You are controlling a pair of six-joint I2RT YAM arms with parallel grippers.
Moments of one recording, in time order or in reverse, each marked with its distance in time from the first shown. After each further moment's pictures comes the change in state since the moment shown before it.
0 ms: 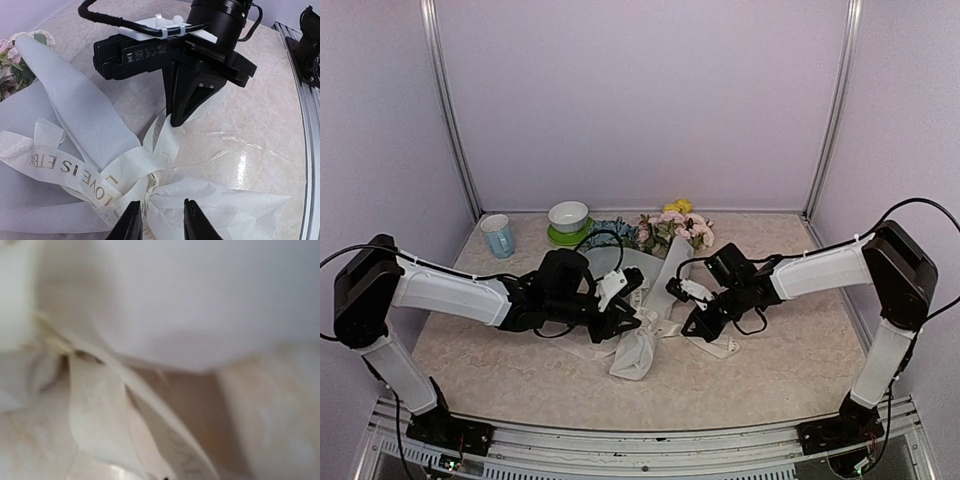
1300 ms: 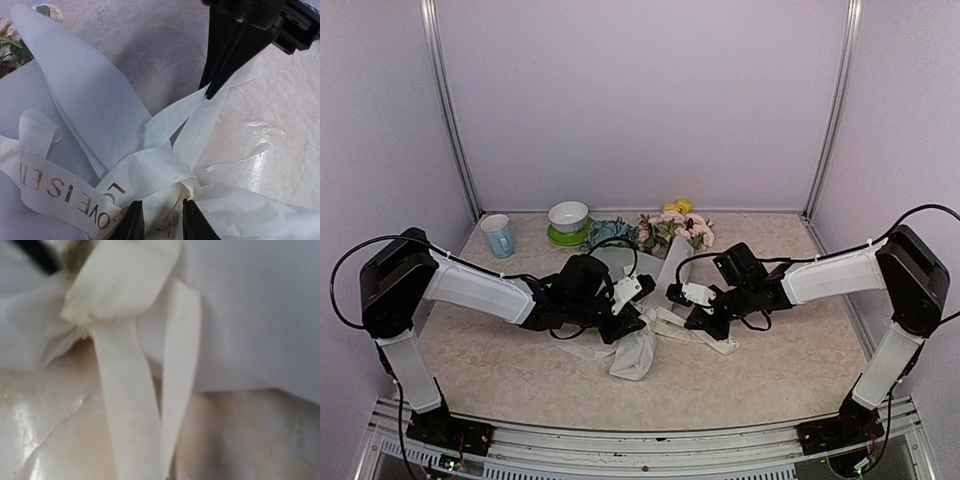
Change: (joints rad) left arm -0.013 0.155 0.096 -0.026 -0.100 0.033; right arm -0.014 -0.078 -0.078 0.116 0.032 -0.388
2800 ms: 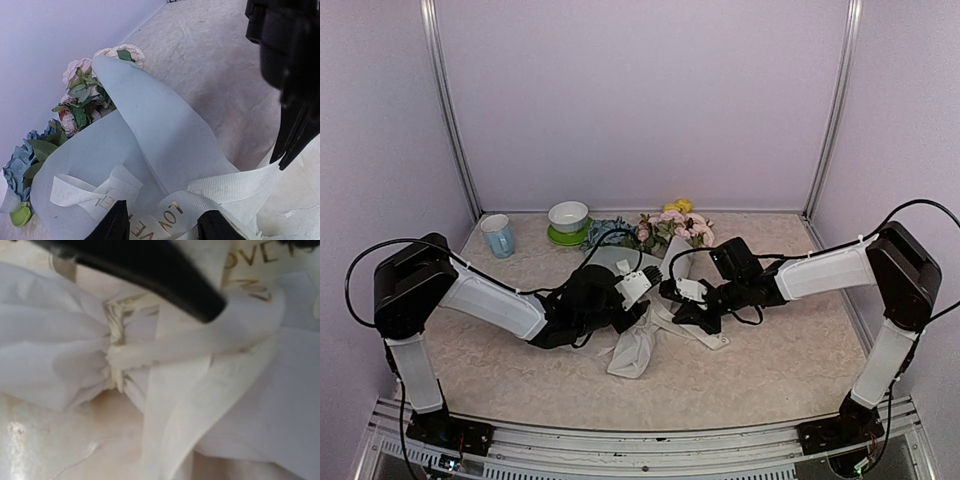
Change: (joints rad) left arm -0.079 0.077 -0.031 0.354 -0.455 0.166; right arm -0.005 0.058 0.049 0.069 -0.140 -0.123
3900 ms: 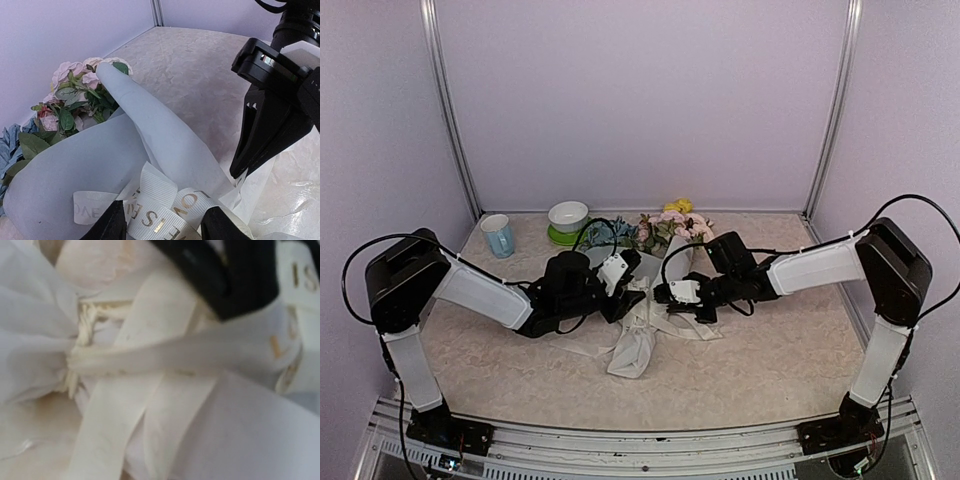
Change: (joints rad) left arm 0.134 -0.032 -0.061 0.117 0.312 -0.175; right arm -0.014 0.060 0.066 0.041 0.031 -0.317
